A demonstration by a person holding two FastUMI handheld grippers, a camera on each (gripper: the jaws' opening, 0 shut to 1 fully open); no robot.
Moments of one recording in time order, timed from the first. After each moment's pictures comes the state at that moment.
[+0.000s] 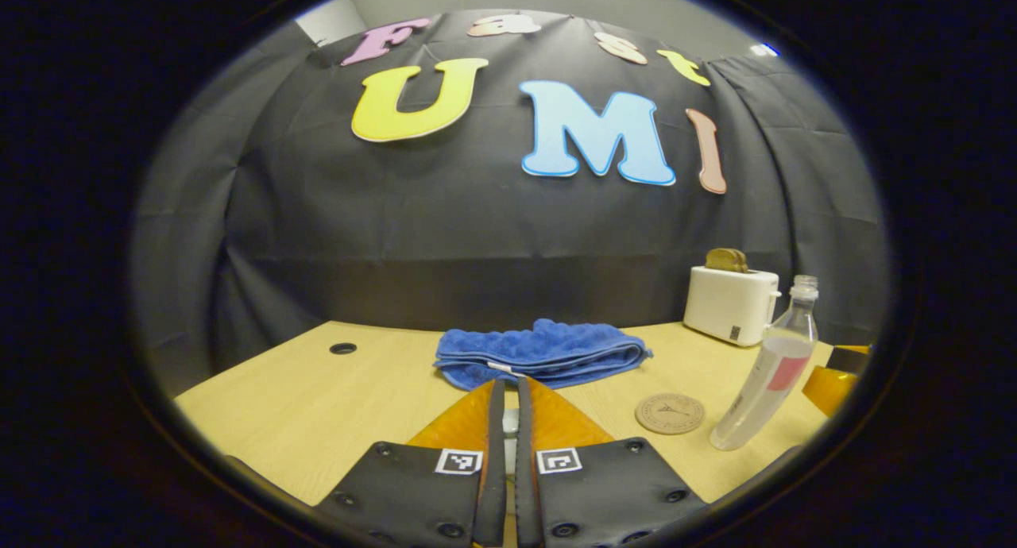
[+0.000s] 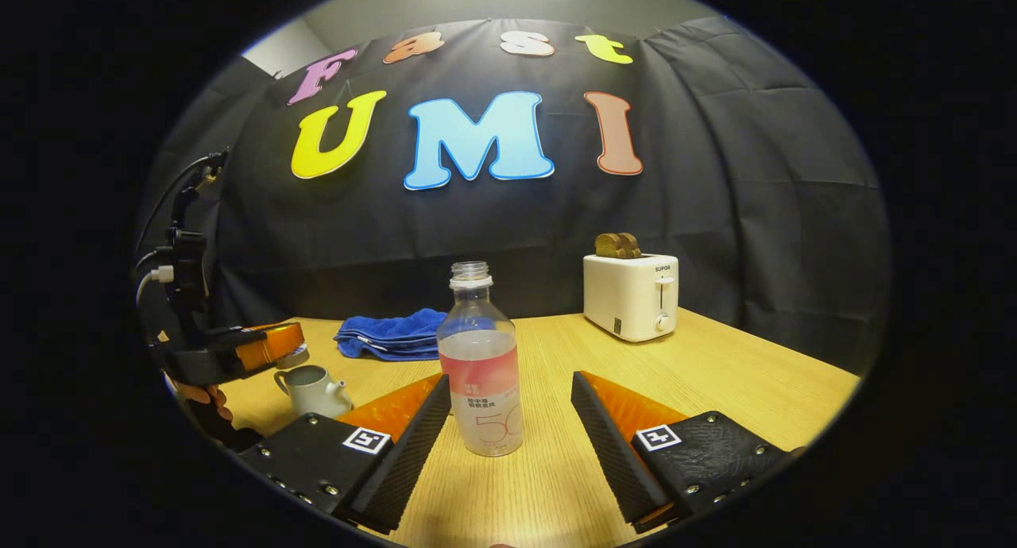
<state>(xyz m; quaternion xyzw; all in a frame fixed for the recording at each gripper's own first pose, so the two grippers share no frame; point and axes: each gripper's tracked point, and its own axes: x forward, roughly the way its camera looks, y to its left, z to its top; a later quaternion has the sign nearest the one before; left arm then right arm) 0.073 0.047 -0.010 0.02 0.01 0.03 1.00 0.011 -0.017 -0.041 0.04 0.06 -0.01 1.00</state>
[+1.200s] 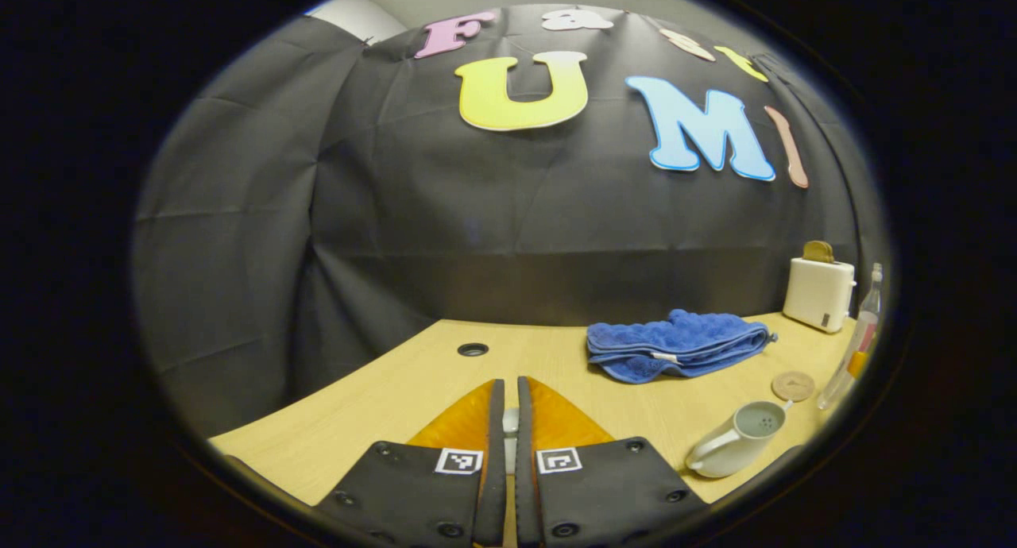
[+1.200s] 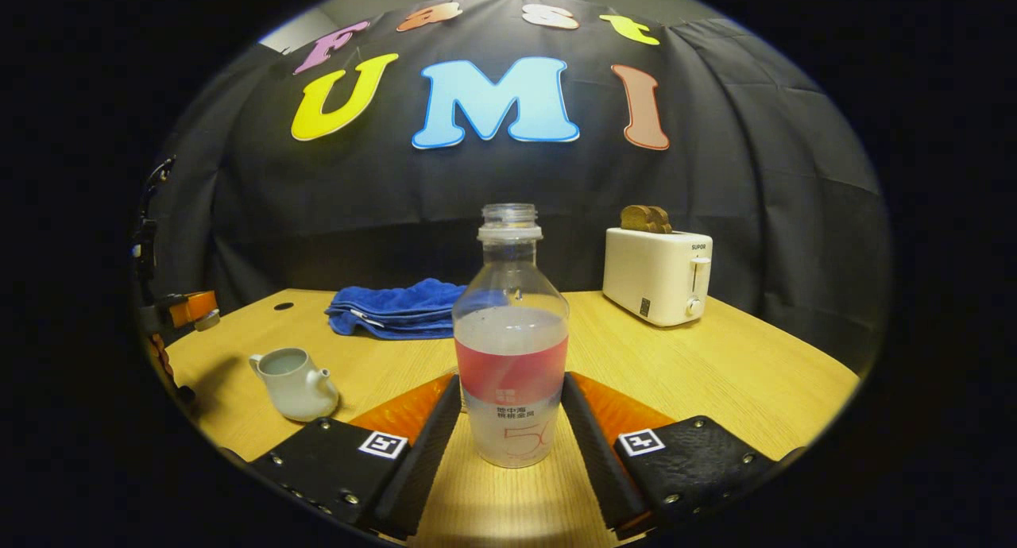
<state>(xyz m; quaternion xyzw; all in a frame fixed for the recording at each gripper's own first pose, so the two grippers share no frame) 0.048 0.218 -0.018 0.03 0.03 0.16 0.99 0.058 0.005 -0.076 0.01 0.11 0.00 0.99</state>
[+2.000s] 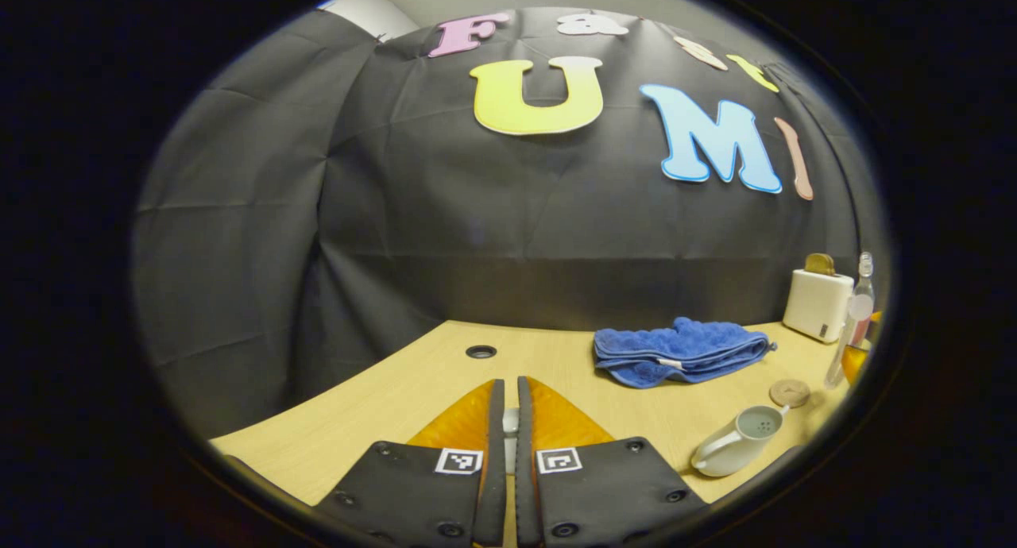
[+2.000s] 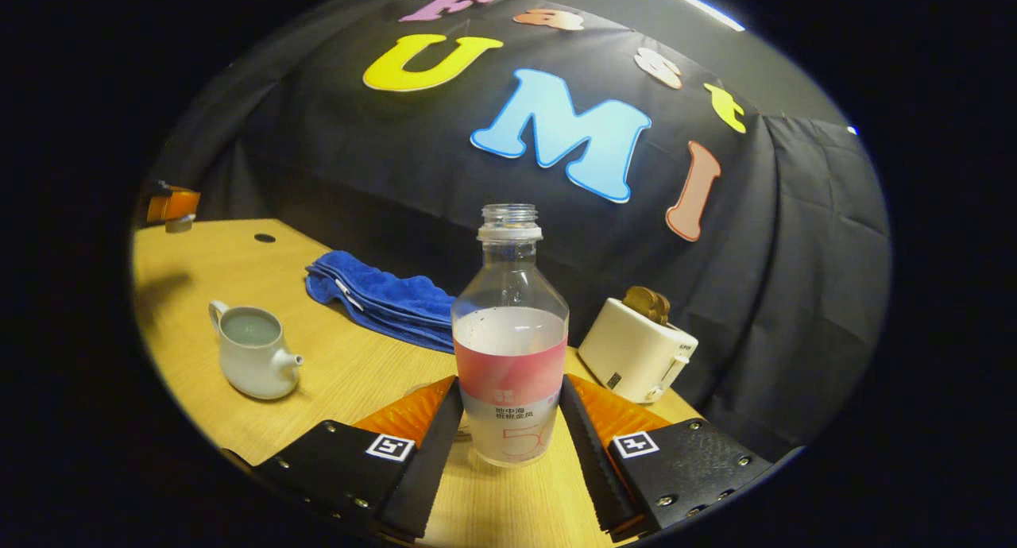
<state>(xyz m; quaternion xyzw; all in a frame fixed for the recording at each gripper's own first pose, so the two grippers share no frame) 0.037 0.234 -0.011 0.01 0.02 0.16 0.99 0.081 0.020 -0.037 -0.24 0.07 -0.04 0.97</state>
